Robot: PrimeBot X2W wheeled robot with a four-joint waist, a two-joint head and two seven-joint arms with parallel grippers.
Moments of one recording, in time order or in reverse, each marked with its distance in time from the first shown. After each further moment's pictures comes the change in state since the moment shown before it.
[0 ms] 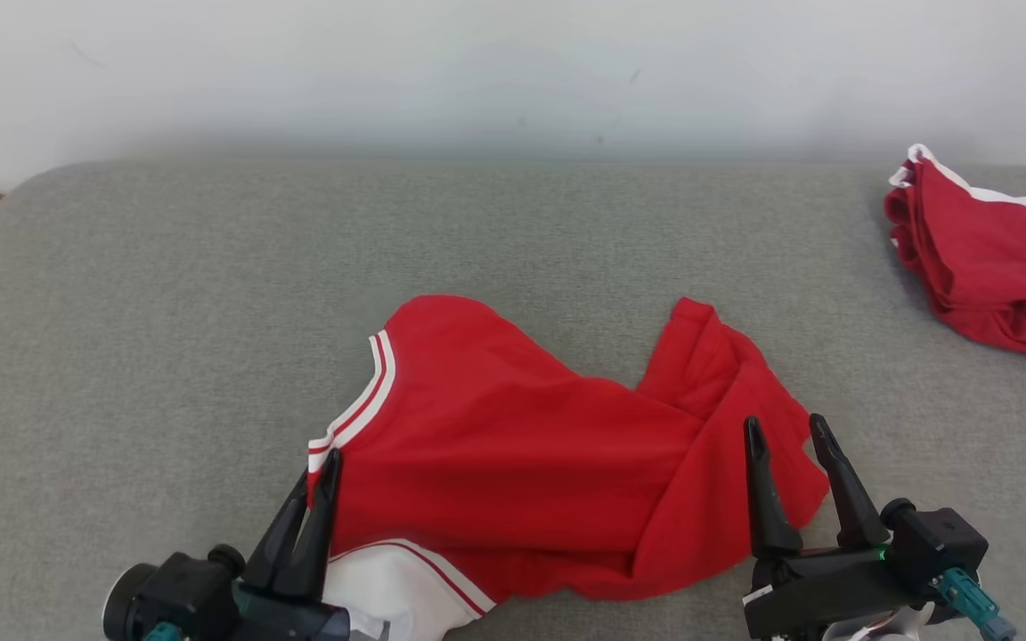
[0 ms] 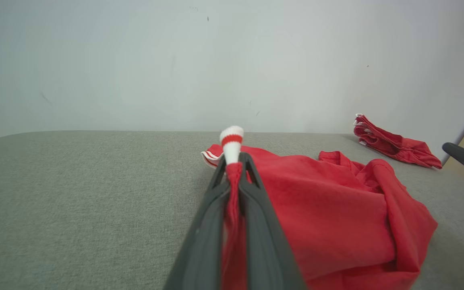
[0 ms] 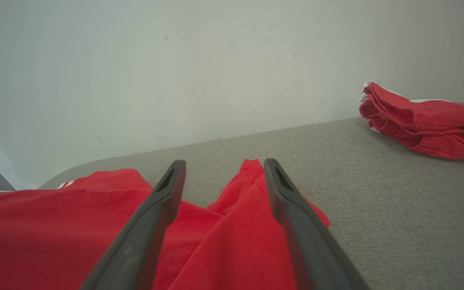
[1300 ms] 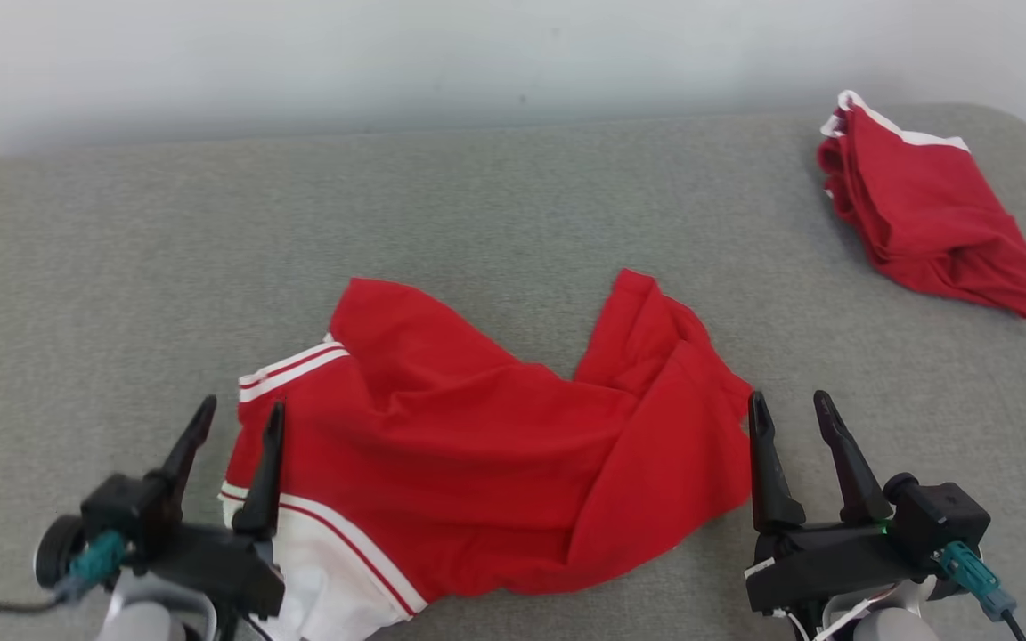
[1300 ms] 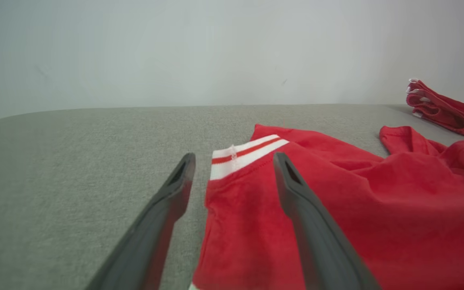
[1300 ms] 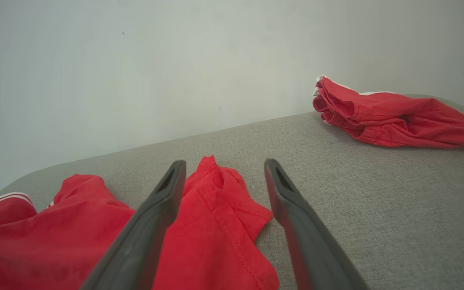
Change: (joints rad) left arm -0.265 0.058 0.057 0.405 -0.002 -0.026 -0.067; right arm -0.058 0.001 -0.017 0.038 -0.004 0.000 0.000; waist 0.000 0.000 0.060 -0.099
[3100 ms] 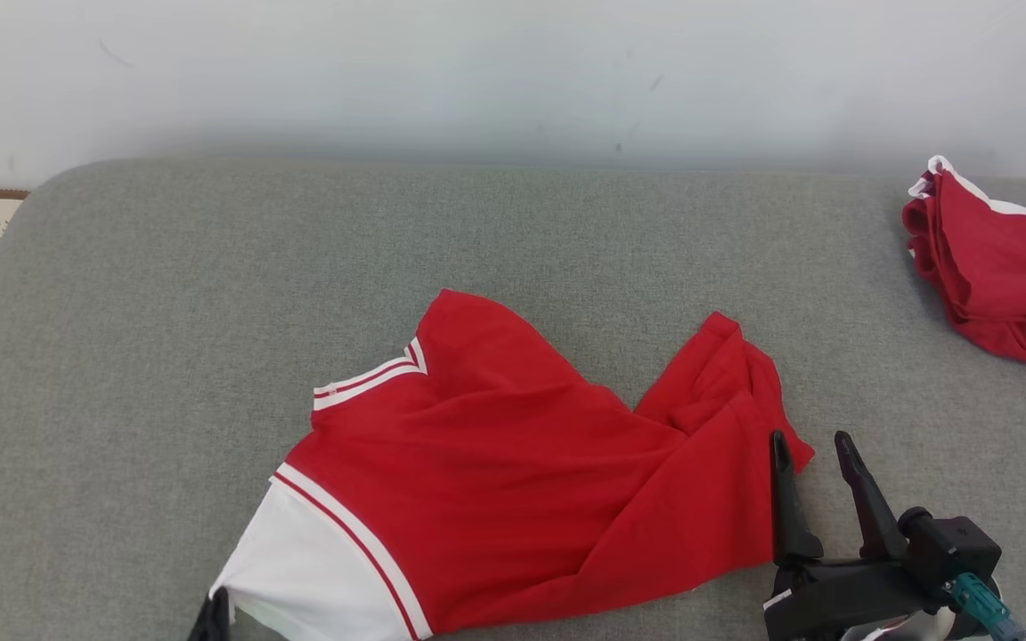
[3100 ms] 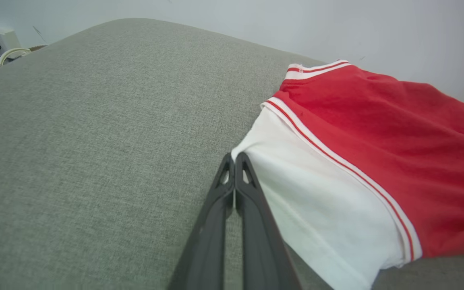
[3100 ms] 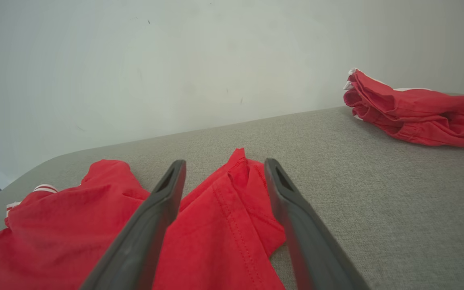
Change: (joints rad) left arm 0.390 -0.100 0.155 -0.147 -0.033 0.050 -0.001; right arm 0.058 0.000 -0.048 0.021 -0.023 0.000 0.000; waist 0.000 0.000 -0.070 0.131
